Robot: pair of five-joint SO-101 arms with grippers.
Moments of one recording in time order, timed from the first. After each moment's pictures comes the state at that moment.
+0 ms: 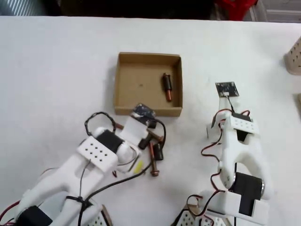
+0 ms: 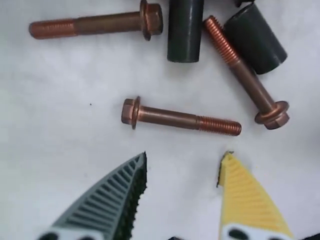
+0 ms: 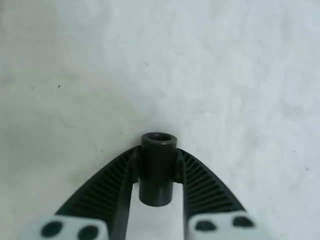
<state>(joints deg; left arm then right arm) 29.6 -30.9 54.9 69.9 9.3 12.4 -6.2 46.3 44.0 22.2</state>
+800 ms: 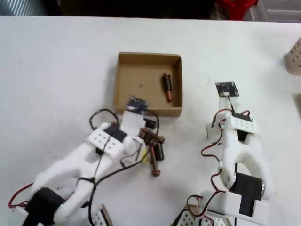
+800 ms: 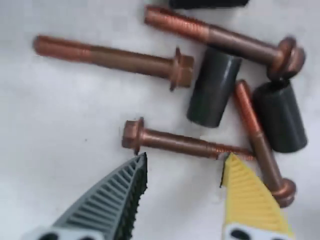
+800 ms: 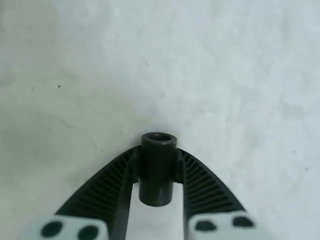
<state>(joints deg) 25.5 -17.5 54.8 54.1 19.9 12.4 -6.2 46.3 44.0 22.2</state>
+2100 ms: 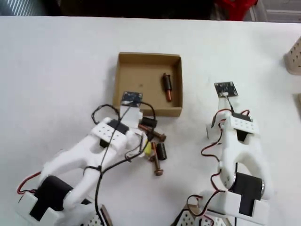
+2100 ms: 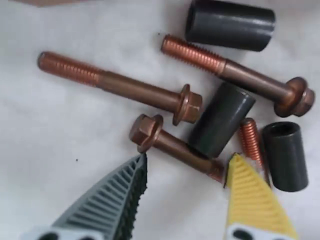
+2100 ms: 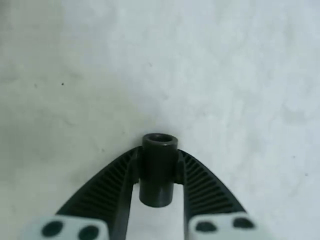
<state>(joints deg) 24.3 -9.5 50.5 51.3 26.5 12.4 -6.2 46.3 44.0 23.9</state>
